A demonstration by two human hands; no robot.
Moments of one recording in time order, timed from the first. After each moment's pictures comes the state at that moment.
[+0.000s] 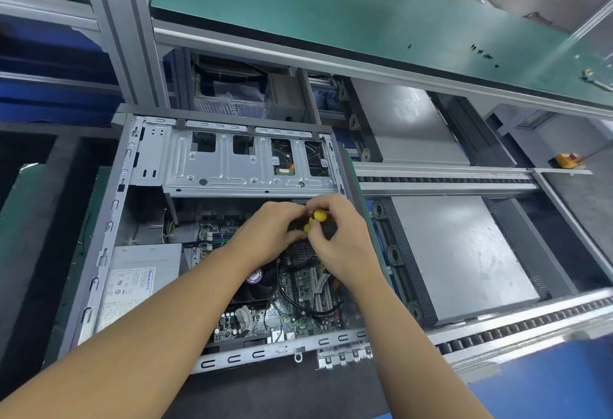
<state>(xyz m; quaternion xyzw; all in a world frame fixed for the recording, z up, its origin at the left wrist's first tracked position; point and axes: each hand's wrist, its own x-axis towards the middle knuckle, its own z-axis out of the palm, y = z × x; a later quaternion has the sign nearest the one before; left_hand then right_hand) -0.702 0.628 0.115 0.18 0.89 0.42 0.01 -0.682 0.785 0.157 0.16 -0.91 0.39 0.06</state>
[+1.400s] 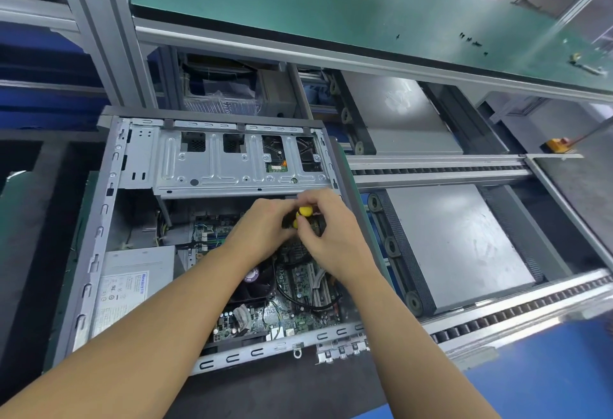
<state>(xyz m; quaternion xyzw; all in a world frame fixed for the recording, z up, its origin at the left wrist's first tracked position) -0.701 0.629 0.112 0.16 0.90 0.42 0.00 -0.682 0.785 0.155 0.19 -0.90 0.39 0.04</state>
